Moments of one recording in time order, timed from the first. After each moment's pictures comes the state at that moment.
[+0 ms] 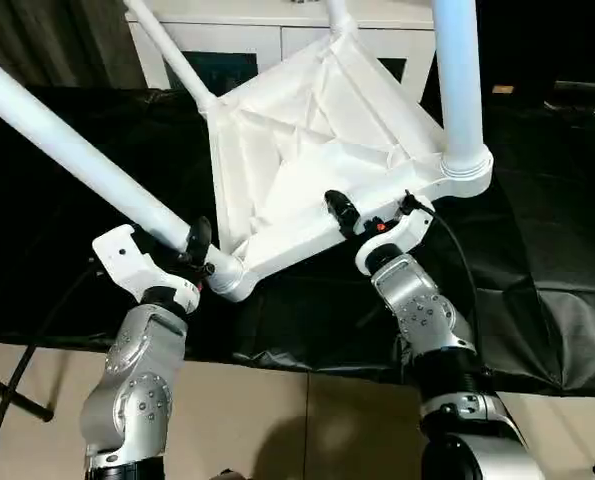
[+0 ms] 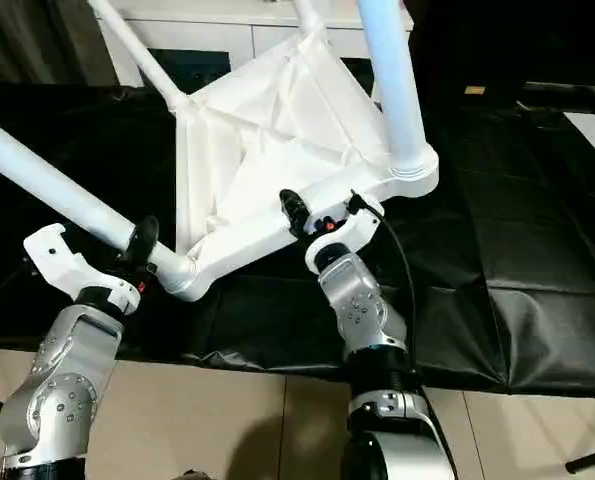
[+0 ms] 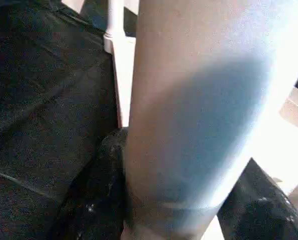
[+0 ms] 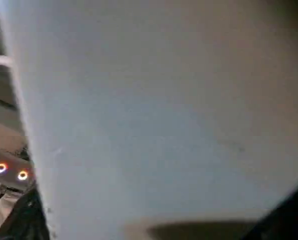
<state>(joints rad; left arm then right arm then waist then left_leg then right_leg) -0.12 -0.05 0.19 -0.19 -0.53 0.37 0.01 -0.61 0.14 -0.29 0.58 0.67 0.30 0.18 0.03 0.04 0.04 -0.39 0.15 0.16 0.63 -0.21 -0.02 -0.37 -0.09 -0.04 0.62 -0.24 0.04</state>
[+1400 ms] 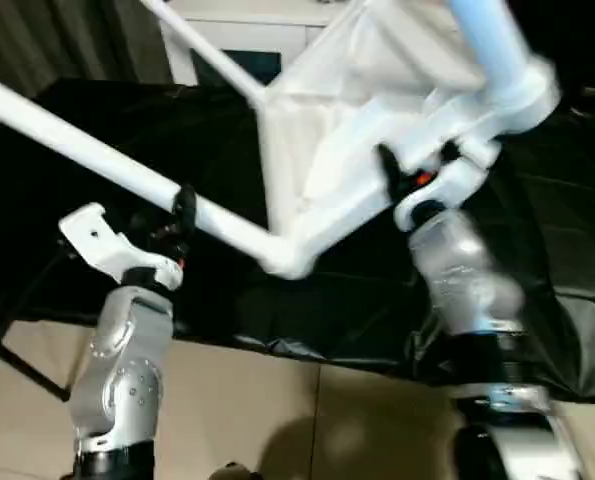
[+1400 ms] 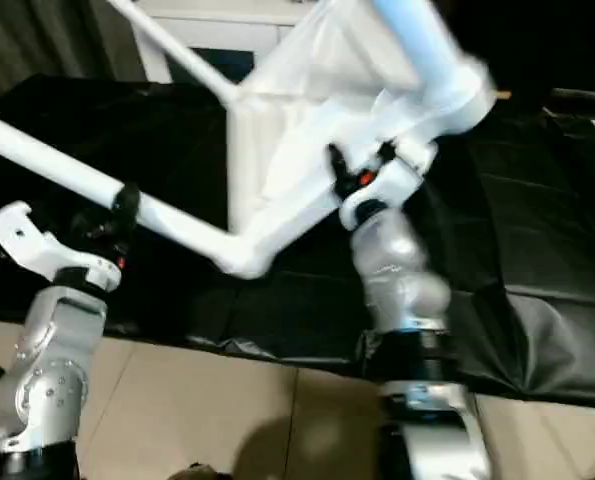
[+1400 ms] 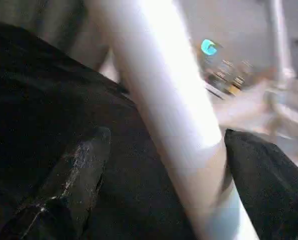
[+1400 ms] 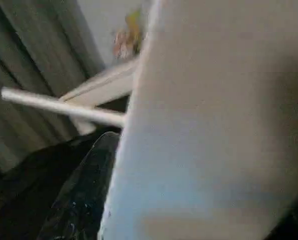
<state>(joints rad) -0.17 0.03 0.26 -0.18 -0.54 0.22 0.08 -0.63 -0.11 -0.17 0.21 0.39 0.28 -0.02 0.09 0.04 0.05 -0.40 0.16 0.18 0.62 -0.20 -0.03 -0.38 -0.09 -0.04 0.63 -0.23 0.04</state>
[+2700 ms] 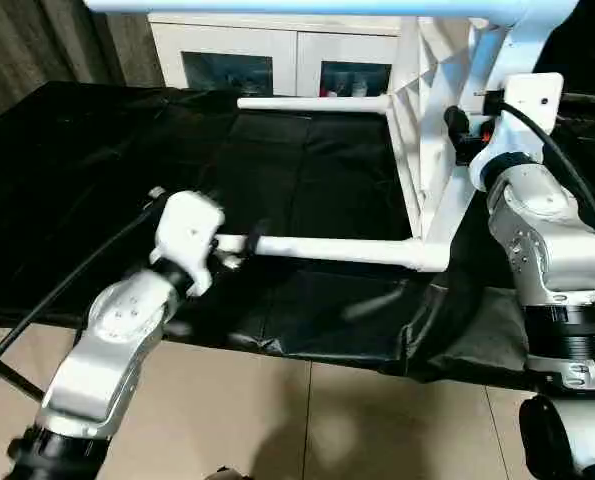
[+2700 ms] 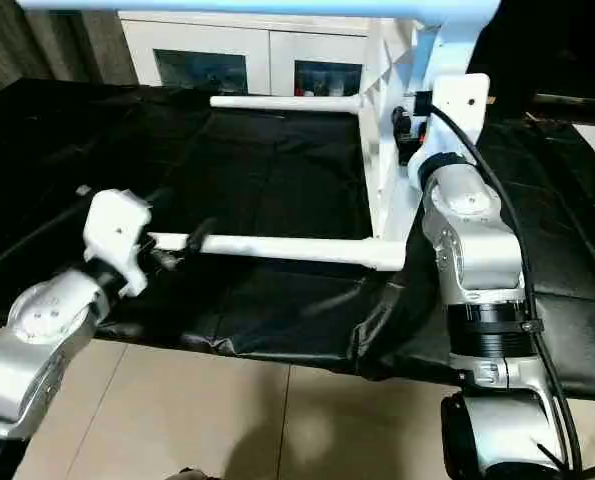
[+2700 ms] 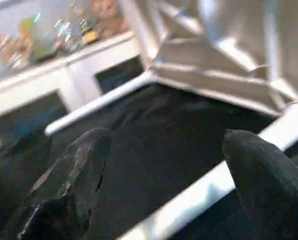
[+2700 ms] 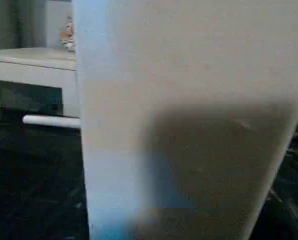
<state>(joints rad) -0.25 0.42 -0.16 -0.26 -0.15 0.27 -0.35 -0.67 -0.32 -0.08 0.16 0.15 0.46 0.03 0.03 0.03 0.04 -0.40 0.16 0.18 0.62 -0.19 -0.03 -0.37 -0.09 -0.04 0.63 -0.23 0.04</state>
